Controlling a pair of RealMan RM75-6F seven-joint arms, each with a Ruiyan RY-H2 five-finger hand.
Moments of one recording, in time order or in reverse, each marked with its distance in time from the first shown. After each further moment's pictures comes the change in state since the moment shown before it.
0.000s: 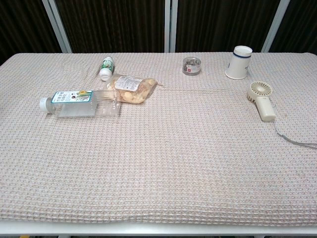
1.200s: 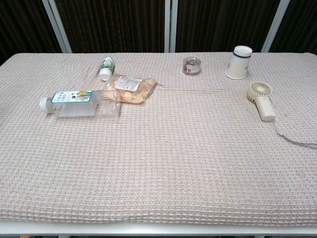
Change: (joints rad) left arm -0.008 -0.024 0.020 0.016 0.015 -0.028 -0.004; right arm 0.026 -0.019 -0.005 0.001 0.014 -0.049 -0.079
